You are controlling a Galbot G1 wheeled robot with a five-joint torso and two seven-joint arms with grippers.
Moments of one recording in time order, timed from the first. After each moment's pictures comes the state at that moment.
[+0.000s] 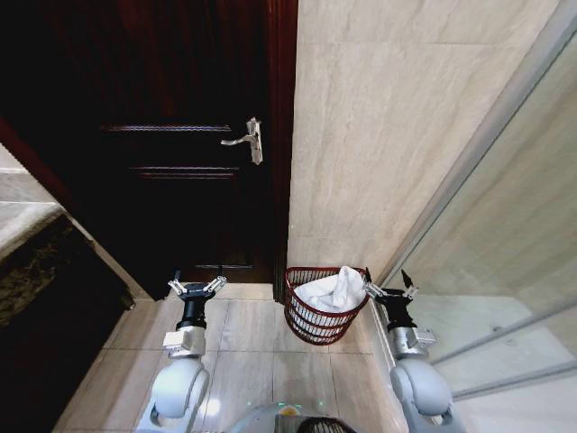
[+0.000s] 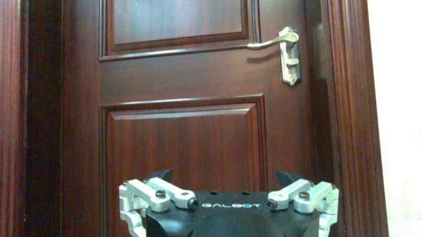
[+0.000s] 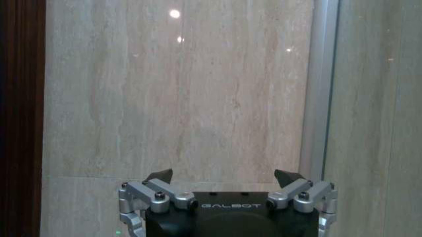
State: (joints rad) left arm 1.63 -1.40 -0.53 -2.18 -0.06 -0.17 -0.24; right arm -1.56 1.42 0.60 2.10 0.10 0.05 0.10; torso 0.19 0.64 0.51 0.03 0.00
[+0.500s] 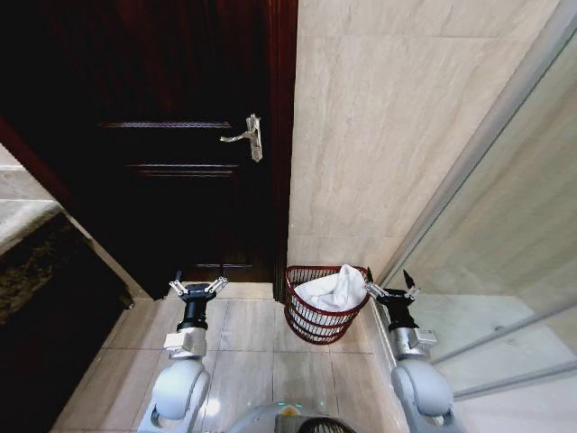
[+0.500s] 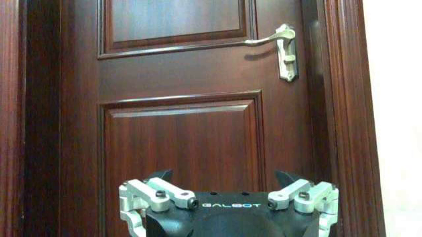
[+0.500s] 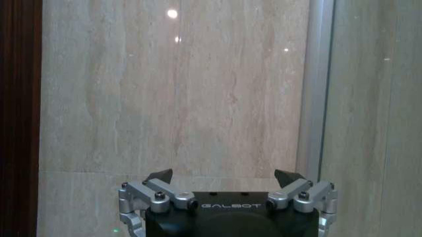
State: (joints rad) left arm 1.64 -1.39 -0.53 -2.18 -0.05 -0.18 -0.24; right arm -1.56 1.43 0.61 2.10 0.10 0.06 0.10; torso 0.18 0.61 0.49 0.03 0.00
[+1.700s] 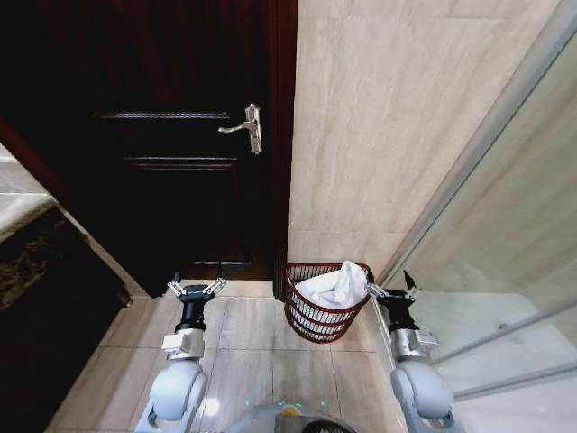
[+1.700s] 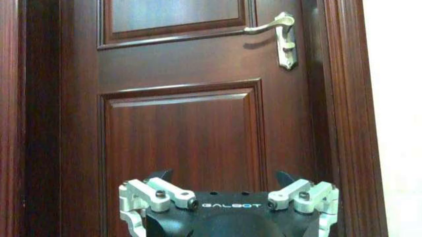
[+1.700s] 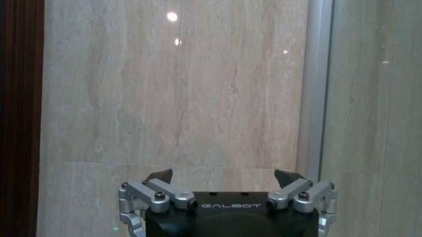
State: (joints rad) left arm 1.64 -1.38 -0.53 -2.16 -0.05 -0.19 -0.24; right arm -1.57 1.44 0.61 2.10 0.09 0.07 0.10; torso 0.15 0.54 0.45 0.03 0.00
